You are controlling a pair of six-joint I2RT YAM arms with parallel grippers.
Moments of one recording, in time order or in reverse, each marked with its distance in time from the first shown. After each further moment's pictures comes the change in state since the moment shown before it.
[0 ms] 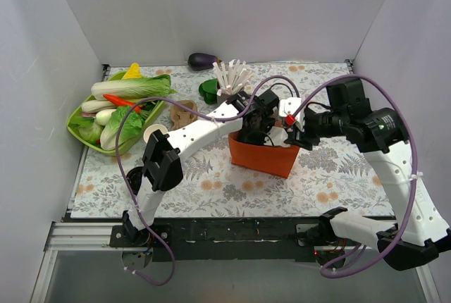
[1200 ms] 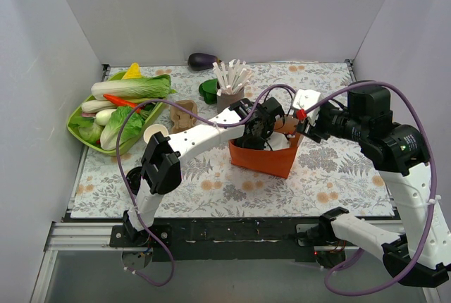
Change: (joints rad) left arm -0.040 -0.028 -0.079 0.030 -0.120 -0.039; right arm 0.000 -0.115 0.039 0.154 0.226 0.119
